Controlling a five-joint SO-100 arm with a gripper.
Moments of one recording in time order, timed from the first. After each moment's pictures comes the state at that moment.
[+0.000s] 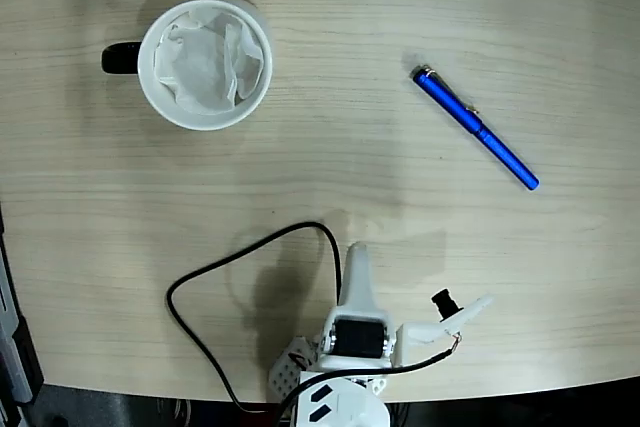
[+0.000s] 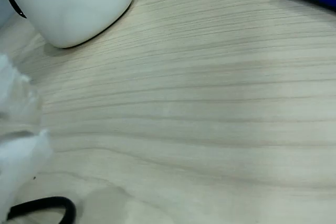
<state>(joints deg) 2.7 189.1 170.2 69.2 -2.0</state>
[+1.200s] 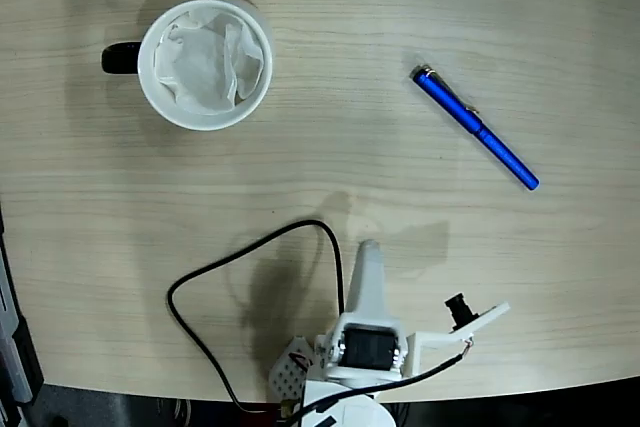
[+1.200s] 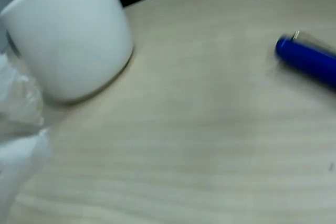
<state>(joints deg) 4.8 178.6 162.2 59.7 -1.6</state>
